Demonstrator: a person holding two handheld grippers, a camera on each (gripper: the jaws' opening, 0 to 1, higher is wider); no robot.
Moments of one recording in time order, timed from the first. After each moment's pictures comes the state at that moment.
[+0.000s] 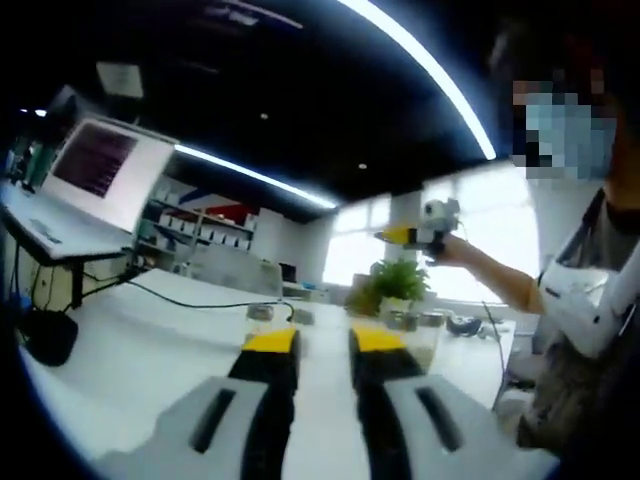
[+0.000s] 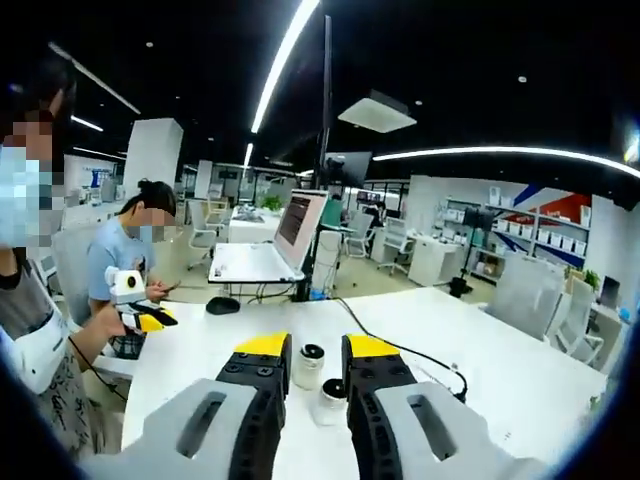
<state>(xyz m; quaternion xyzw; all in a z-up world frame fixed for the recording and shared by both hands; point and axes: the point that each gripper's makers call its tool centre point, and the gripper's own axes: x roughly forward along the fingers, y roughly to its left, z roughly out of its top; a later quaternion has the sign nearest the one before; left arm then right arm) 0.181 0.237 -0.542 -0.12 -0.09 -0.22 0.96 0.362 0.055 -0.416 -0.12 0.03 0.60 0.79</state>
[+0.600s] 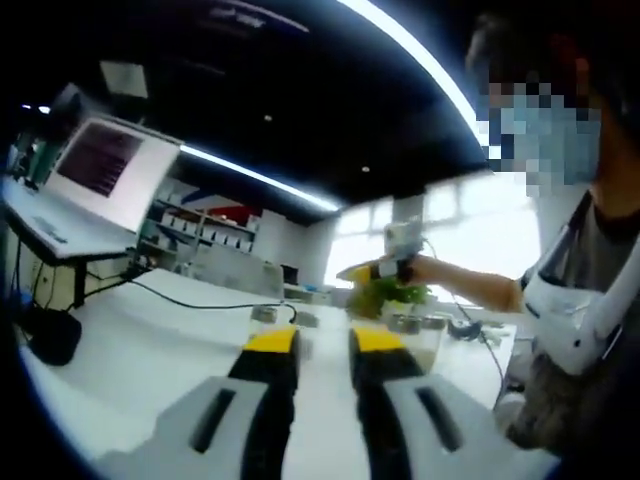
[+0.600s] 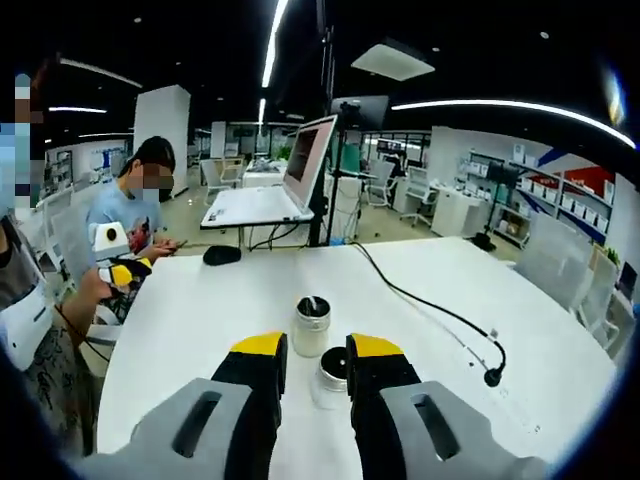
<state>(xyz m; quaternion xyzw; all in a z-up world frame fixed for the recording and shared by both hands) 0.177 0.241 -0.540 -0.13 -0.10 -0.21 0.96 0.395 0.109 -0.504 -0.18 0.14 0.63 0.75</state>
